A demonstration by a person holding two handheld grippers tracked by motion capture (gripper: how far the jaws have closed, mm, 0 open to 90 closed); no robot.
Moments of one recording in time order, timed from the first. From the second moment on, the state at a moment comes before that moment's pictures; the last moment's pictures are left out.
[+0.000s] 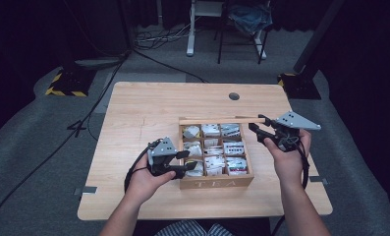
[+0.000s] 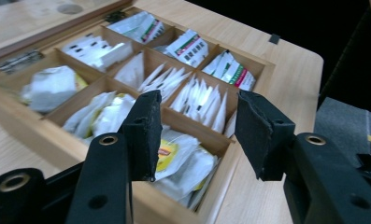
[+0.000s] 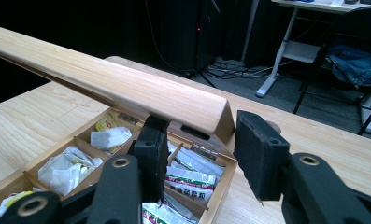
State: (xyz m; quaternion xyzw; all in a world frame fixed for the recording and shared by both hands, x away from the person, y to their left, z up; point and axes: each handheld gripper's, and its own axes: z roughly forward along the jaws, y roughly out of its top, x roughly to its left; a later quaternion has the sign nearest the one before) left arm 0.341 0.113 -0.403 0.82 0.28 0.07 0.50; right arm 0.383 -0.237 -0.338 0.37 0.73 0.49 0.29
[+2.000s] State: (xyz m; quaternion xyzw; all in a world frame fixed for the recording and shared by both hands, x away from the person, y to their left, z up) left arm 0.376 0.024 -0.447 0.88 0.22 -0.03 0.41; right arm 0.382 -0.237 -0.340 0.37 0.73 0.49 0.29
